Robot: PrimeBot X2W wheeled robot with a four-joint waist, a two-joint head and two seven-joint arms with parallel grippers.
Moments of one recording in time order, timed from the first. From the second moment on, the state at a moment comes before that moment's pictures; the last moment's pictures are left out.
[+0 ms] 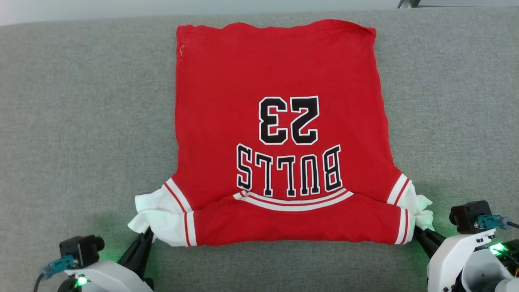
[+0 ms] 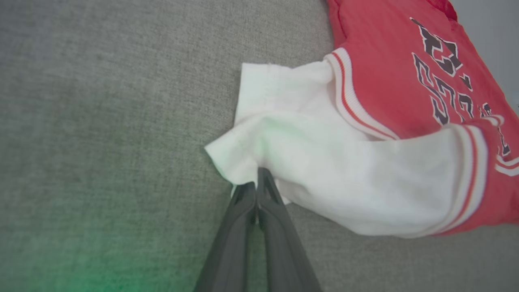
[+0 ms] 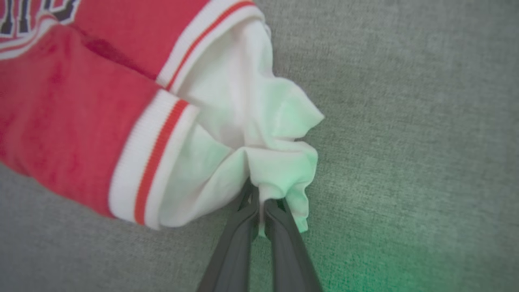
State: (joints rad) left arm -0.12 0.57 -0.51 0.23 -1.01 0.07 -0.16; right arm -0.09 -0.36 0.21 0.07 0.43 0.13 0.45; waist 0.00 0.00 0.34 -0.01
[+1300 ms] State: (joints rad) left arm -0.29 0.51 -0.57 0.11 -0.94 -0.01 -0.19; right arm -1.13 -0.40 0.25 0.47 0.30 0.13 0.83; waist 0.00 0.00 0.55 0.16
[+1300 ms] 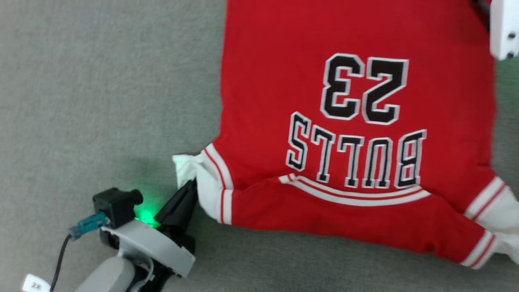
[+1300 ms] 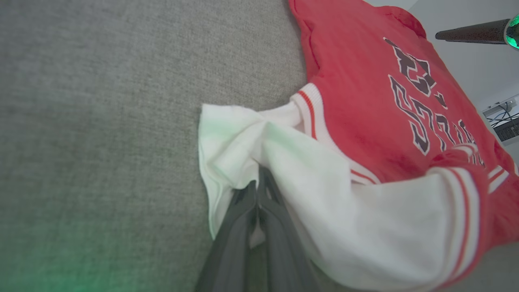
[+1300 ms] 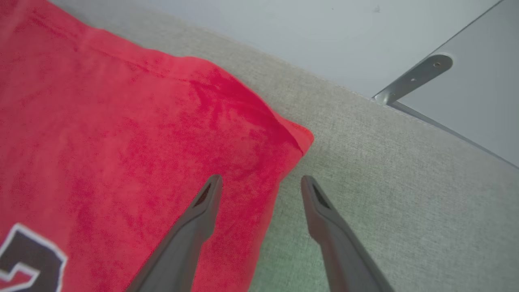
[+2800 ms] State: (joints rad) left arm -0.28 0.53 -0.55 0.18 -0.97 0.03 -0.18; right arm -0.78 -0.49 0.33 0.43 0.51 0.13 0.73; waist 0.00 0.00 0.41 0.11
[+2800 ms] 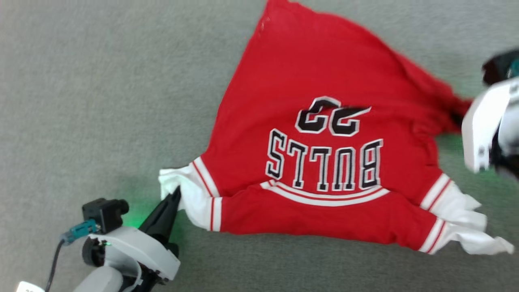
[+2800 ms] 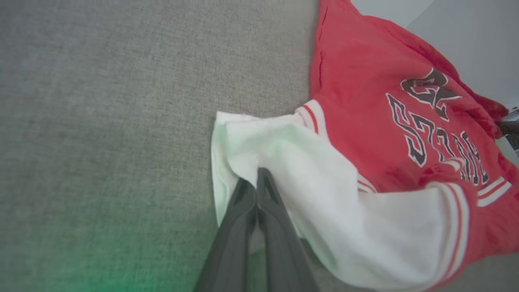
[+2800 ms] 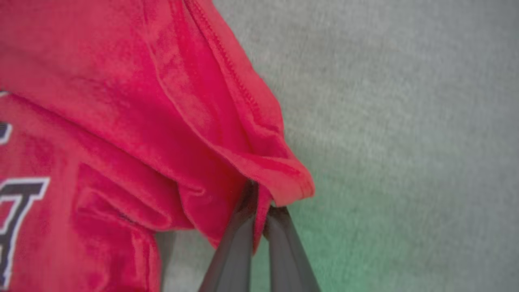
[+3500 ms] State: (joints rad) left arm -0.26 0.57 -0.52 0.17 -0.99 0.07 -0.17; right arm -0.01 -0.41 0.18 -0.21 0.54 0.13 0.95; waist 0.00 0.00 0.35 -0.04
